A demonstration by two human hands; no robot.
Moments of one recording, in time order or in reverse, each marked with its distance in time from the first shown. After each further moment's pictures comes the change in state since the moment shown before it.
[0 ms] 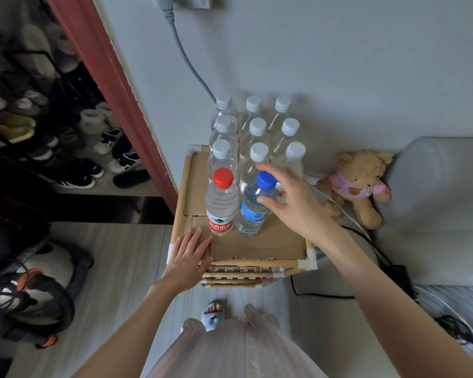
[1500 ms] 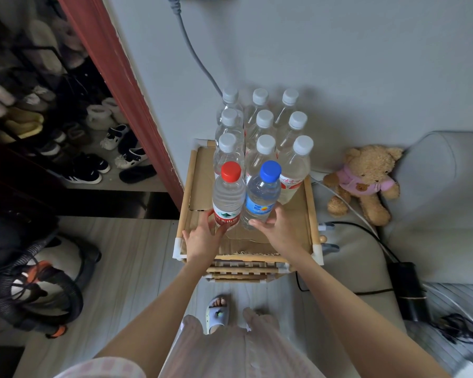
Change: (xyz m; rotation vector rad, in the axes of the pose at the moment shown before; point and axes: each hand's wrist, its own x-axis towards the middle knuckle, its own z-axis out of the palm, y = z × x) left_hand 0.027 0.049 -0.031 -0.674 0.269 -0.448; right_hand -0.017 0.071 0.092 0.400 0.047 0.466
